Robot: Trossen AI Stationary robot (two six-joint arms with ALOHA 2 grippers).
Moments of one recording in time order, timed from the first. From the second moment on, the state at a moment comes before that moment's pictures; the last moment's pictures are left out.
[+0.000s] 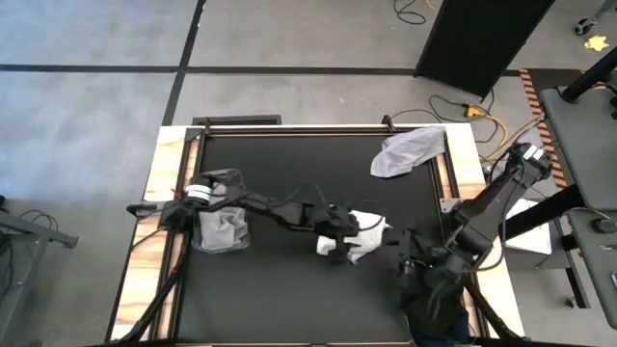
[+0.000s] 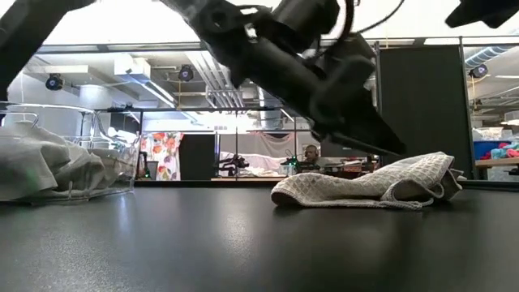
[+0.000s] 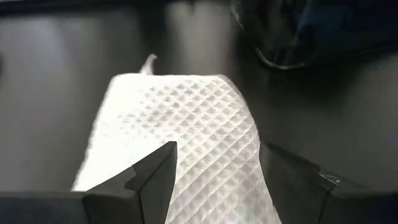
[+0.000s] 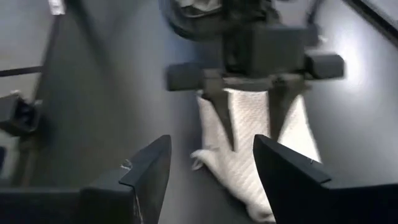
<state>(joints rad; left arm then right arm) -0.09 2.17 1.47 0.10 0.02 0.04 0.81 1.23 0.92 -0.64 0.73 0.79</state>
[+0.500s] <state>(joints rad) -0.05 2.34 1.59 0.02 -0.03 0.00 0.91 1.27 0.87 -0.68 0.73 0.96</state>
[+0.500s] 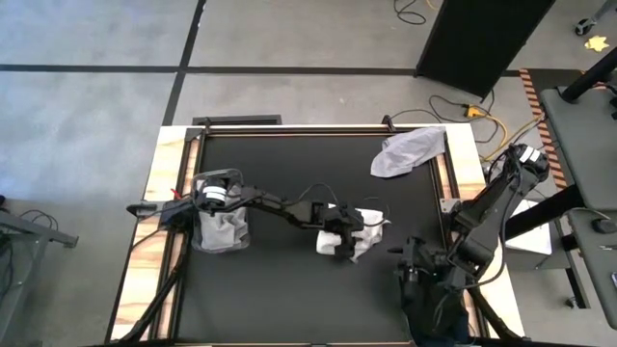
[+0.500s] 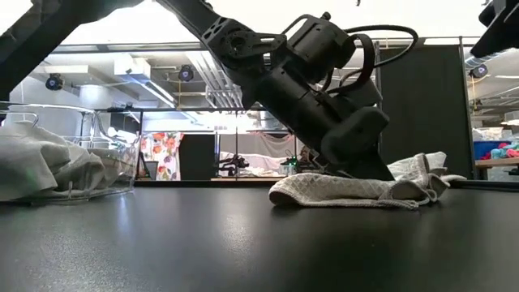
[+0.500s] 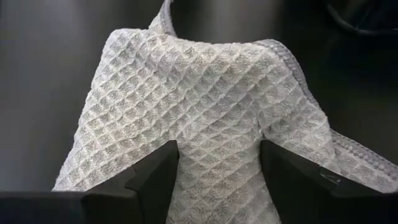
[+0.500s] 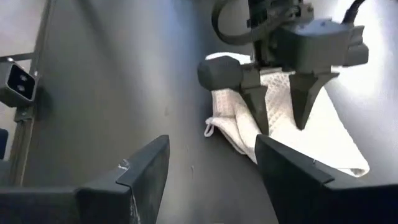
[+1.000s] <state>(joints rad) -0.04 2.30 1.58 -0.14 -0.15 -0.01 0.91 1.27 0.85 -0.68 0.73 0.96</state>
